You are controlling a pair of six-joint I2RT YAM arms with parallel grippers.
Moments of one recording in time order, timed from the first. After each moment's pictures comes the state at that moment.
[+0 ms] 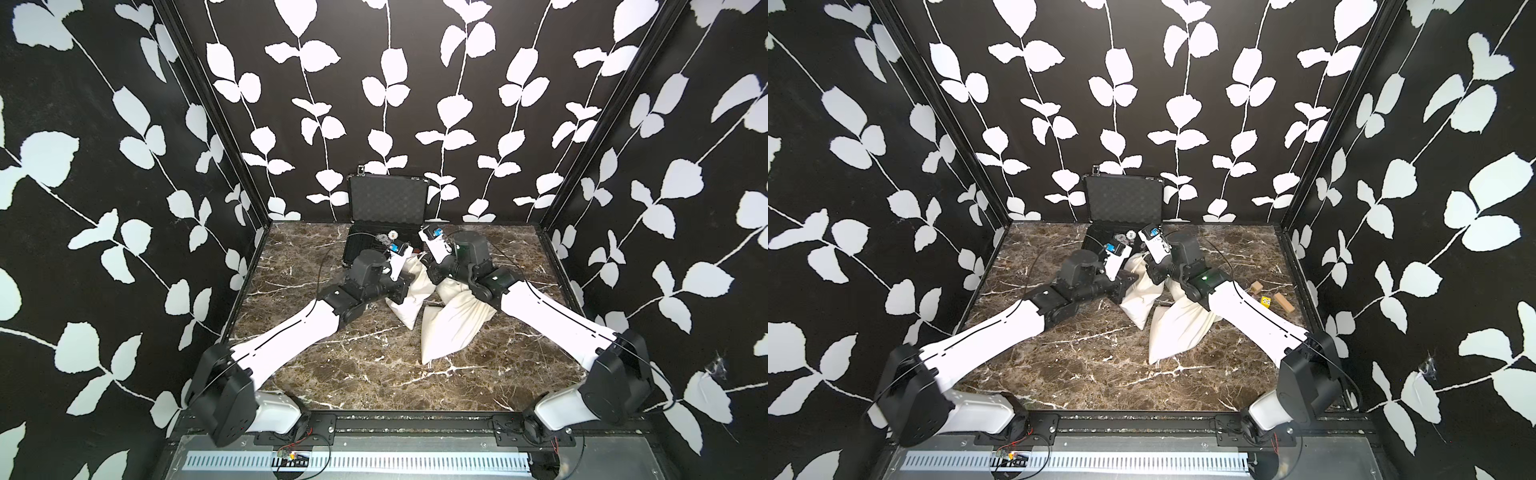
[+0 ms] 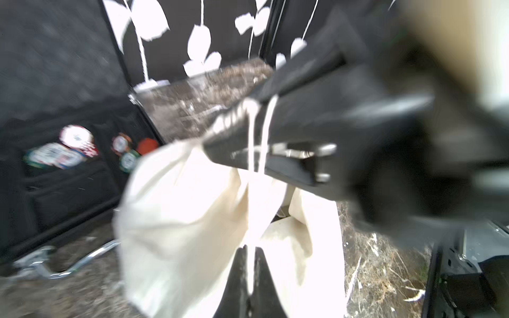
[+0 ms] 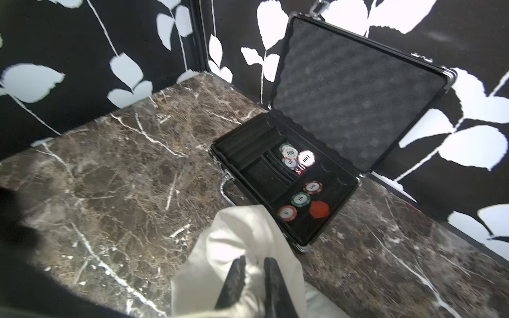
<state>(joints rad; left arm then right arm) -0.73 1.30 1.03 -0.12 0.20 -0.13 0.61 1.49 1.21 -0.17 -0.14 -0.13</state>
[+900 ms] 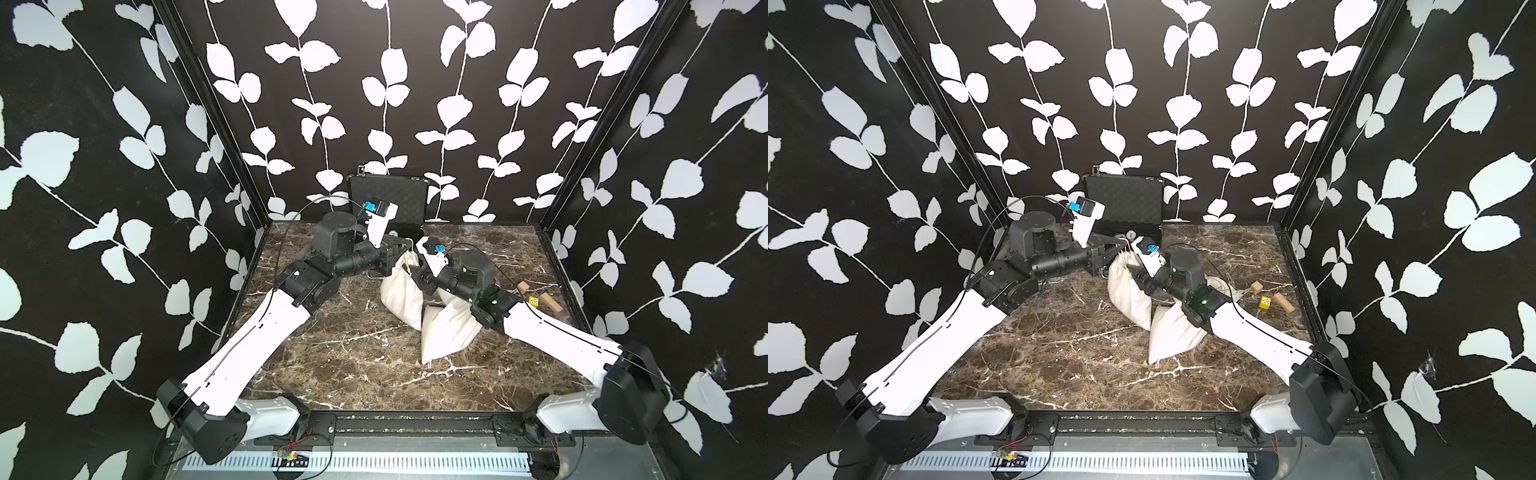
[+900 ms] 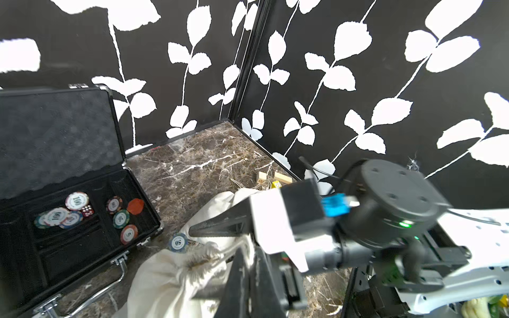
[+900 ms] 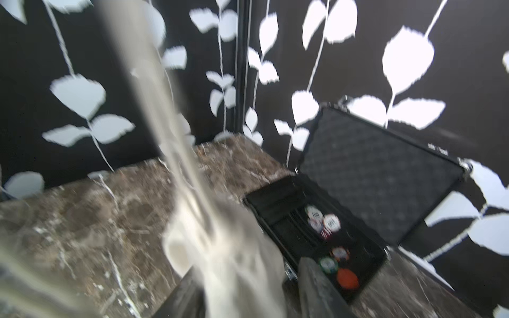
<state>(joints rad) -0.66 1.27 1.44 -0.43 0.38 -0.23 0.72 1.37 0.98 0.28 -0.24 -0.12</state>
